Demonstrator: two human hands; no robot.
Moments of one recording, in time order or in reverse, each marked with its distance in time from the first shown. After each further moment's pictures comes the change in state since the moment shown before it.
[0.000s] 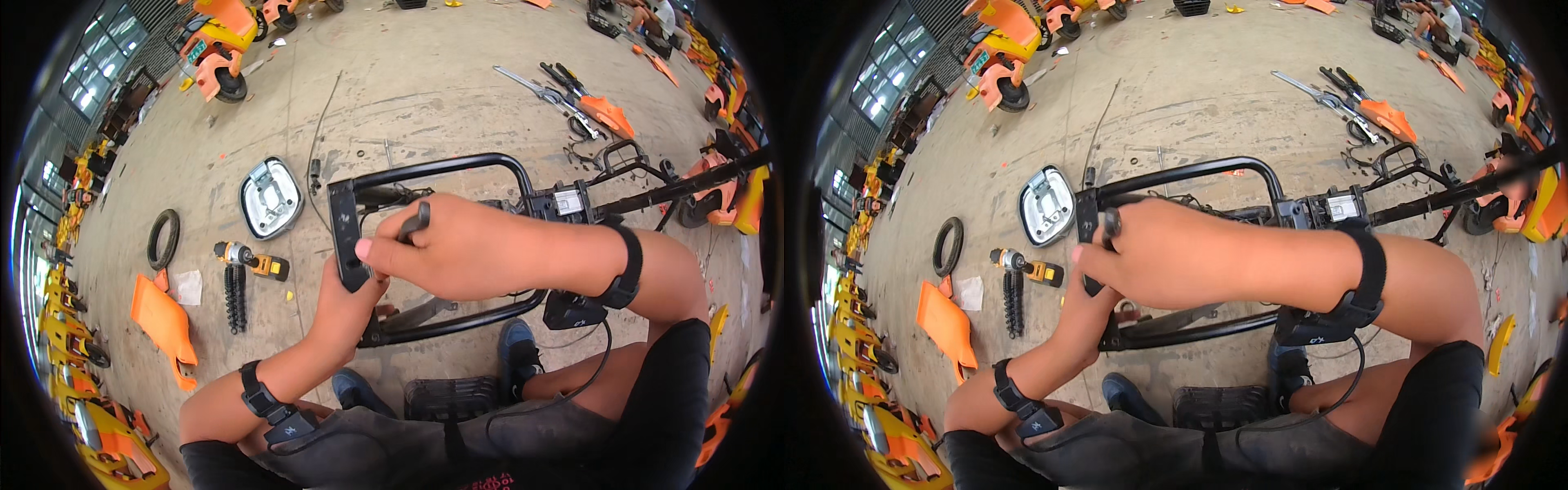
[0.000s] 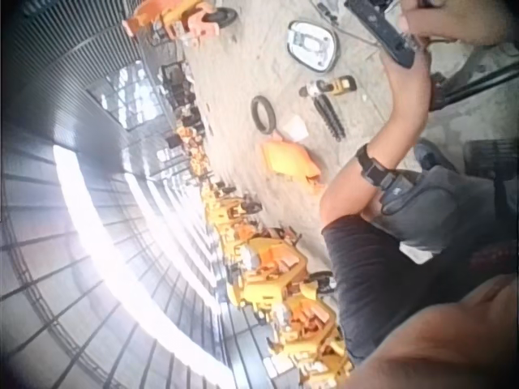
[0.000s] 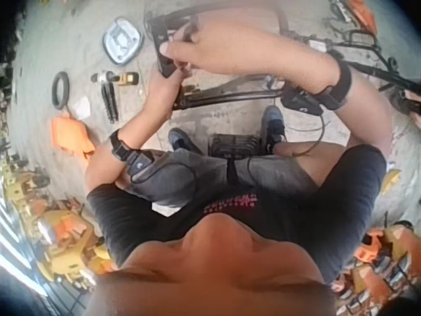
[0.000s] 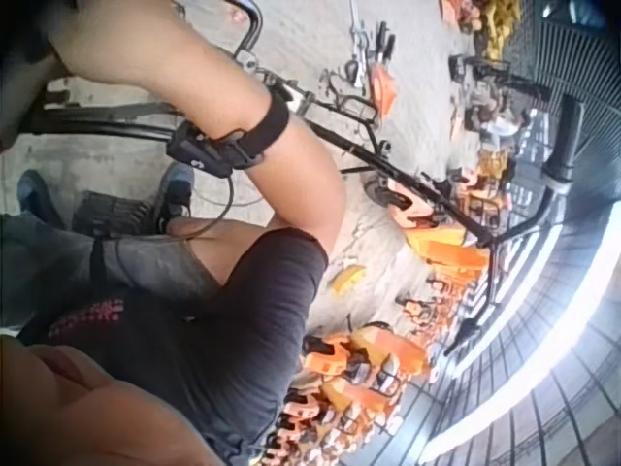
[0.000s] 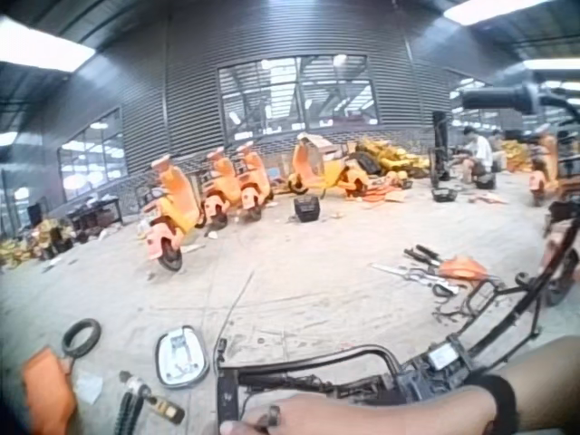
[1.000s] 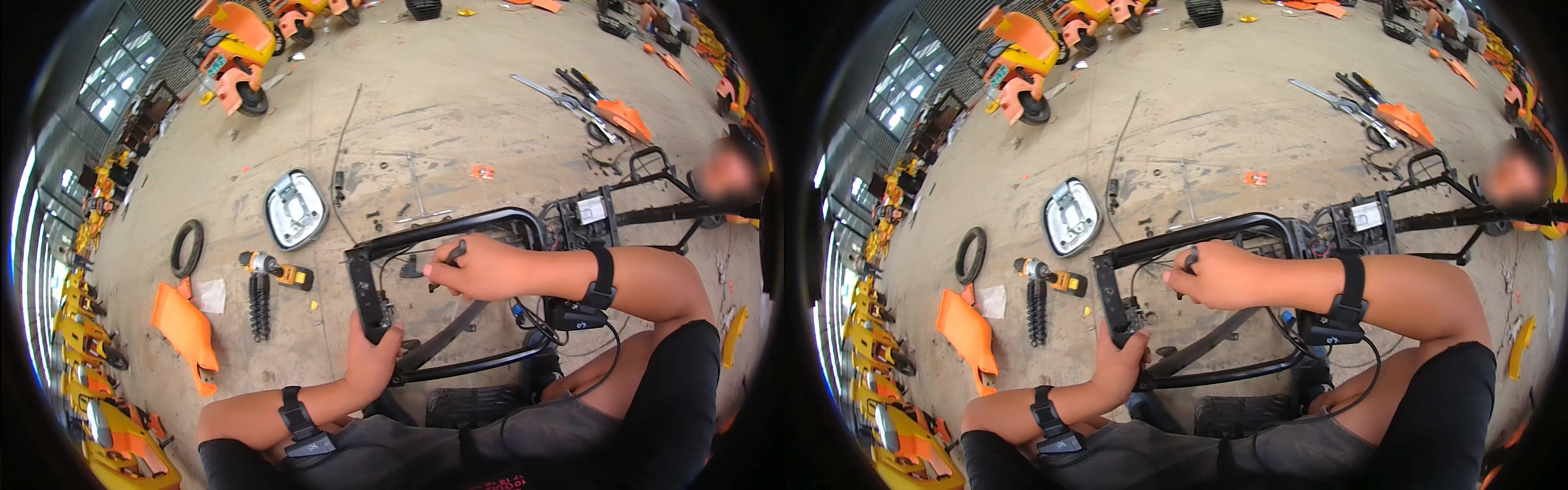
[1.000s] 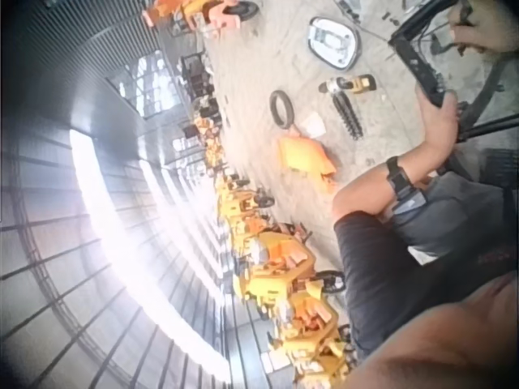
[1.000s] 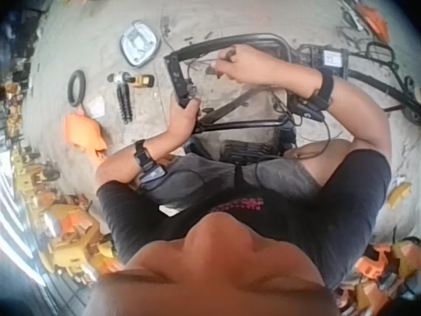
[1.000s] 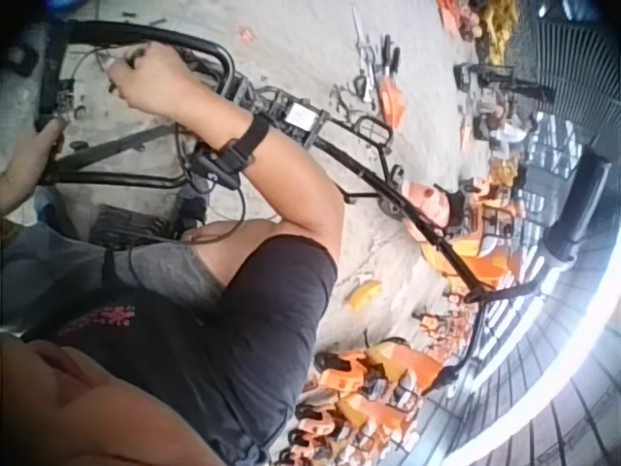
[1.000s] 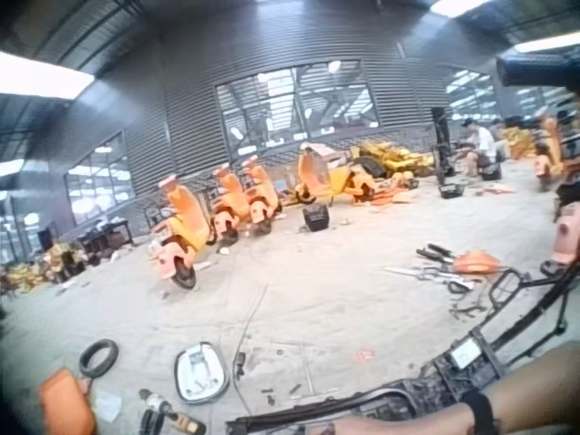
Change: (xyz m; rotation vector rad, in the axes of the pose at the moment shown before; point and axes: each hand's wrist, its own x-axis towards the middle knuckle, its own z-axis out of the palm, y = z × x) left_hand -0.035 -0.070 -0.026 0.054 0.099 0.038; right_hand 0.022 0.096 0.040 0.096 0.009 0.117
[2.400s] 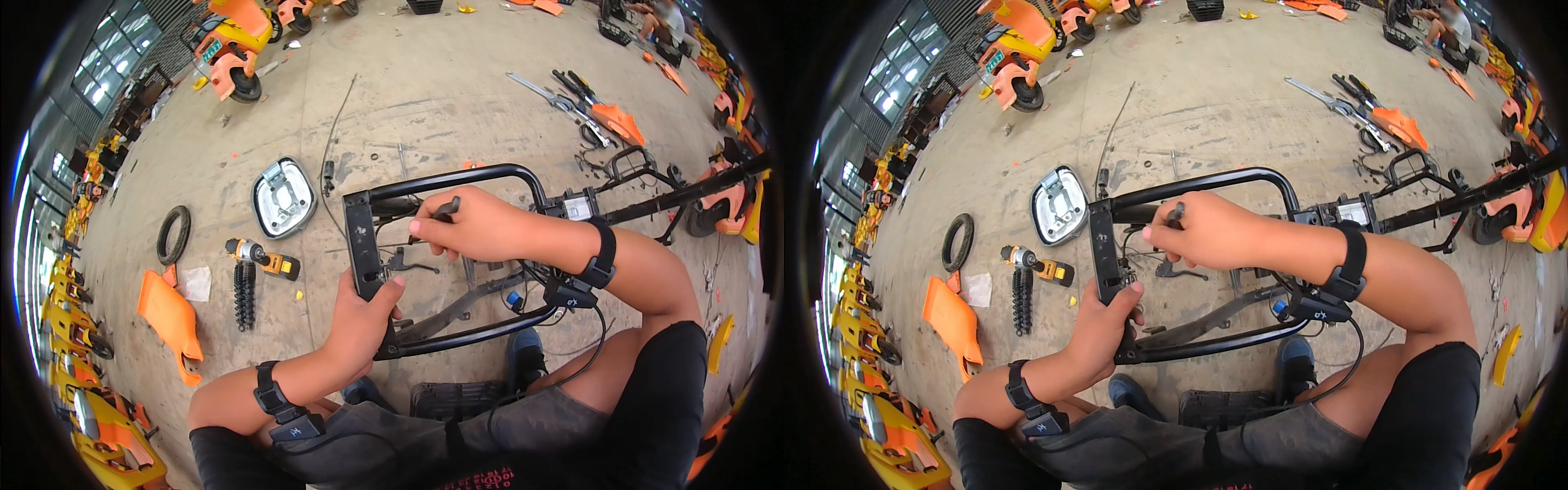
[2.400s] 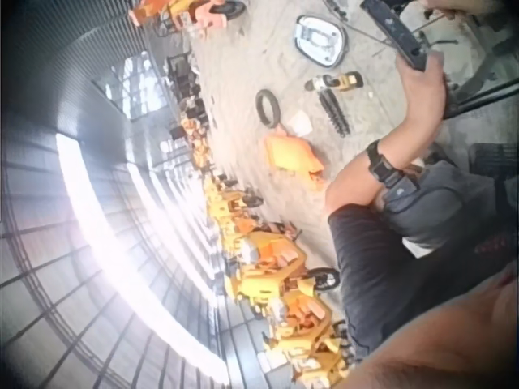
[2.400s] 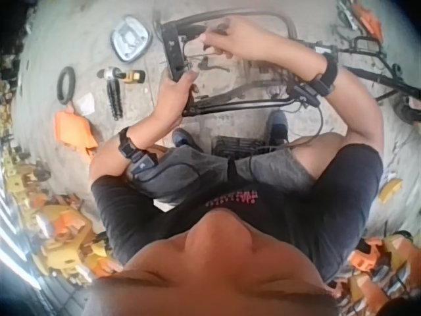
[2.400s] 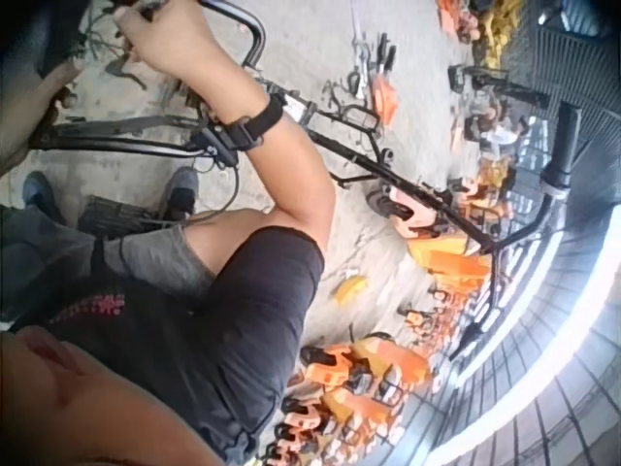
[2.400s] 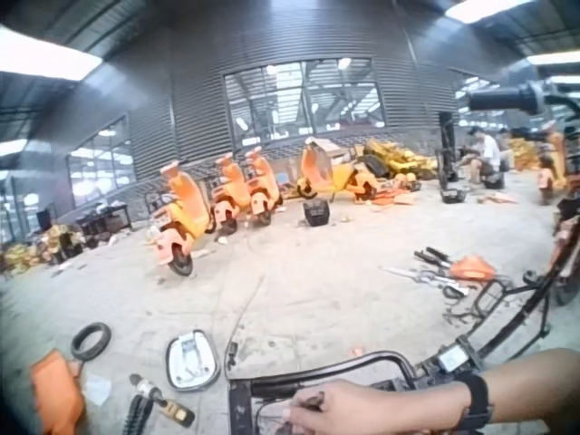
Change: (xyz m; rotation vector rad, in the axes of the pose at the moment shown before) left_hand 0.011 0.067 0.023 -0.055 -0.038 -0.066; right_hand 0.004 -0.027 -0.030 0.114 0.070 -0.050
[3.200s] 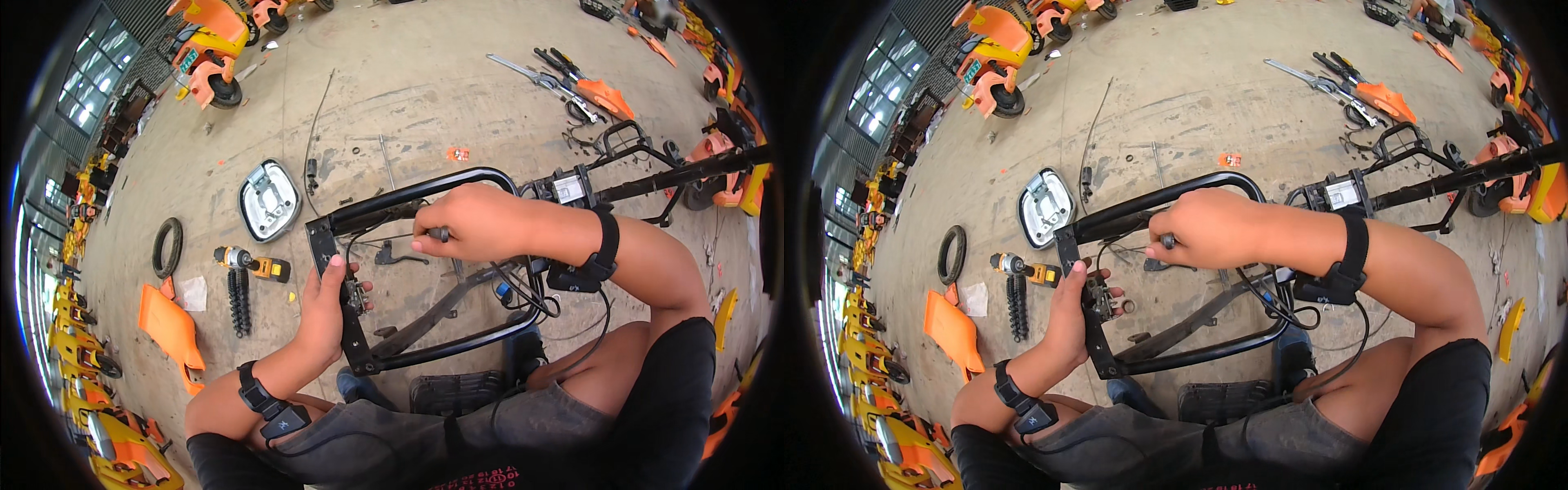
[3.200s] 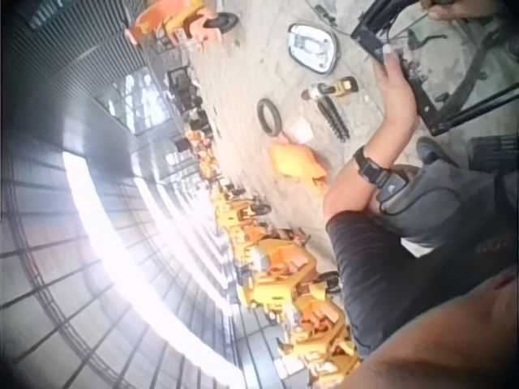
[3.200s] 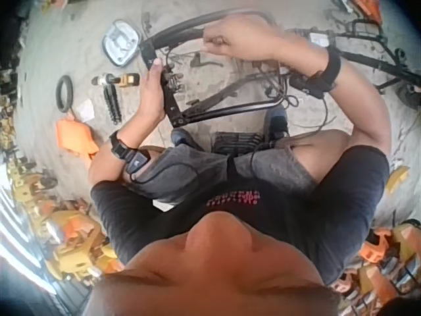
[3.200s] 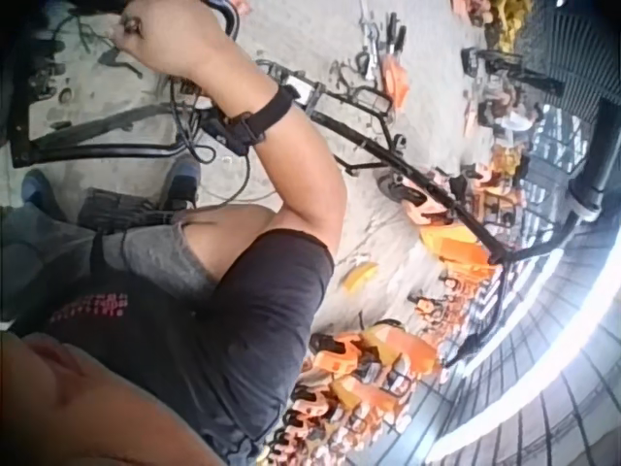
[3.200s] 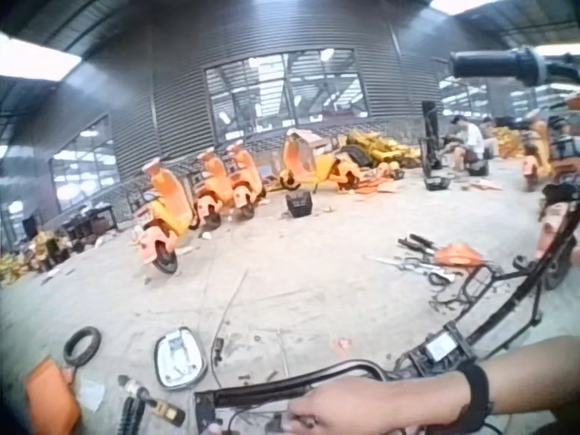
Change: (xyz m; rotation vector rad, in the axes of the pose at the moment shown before) left_hand 0.029 -0.017 -0.020 -0.110 -0.032 -0.006; right_hand -0.019 0.030 -0.020 -0.622 0.009 -0.305
